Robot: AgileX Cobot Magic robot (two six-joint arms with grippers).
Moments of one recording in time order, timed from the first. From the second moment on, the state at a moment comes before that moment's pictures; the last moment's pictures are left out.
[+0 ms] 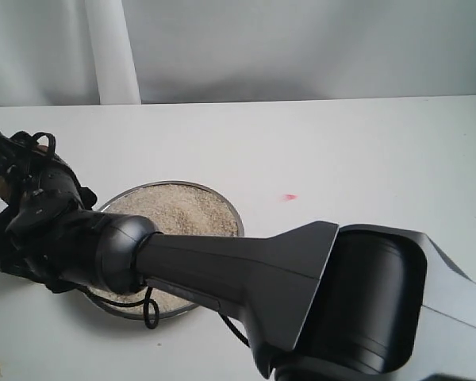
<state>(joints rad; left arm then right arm) -0.04 0.00 0.00 0.20 0.29 -0.33 1.11 2.54 -2.10 -1.49 0.55 -0.29</state>
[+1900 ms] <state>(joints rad) -0.04 0.00 0.00 0.20 0.29 -0.33 1.13 2.50 -2.06 -1.56 0.65 0.15</state>
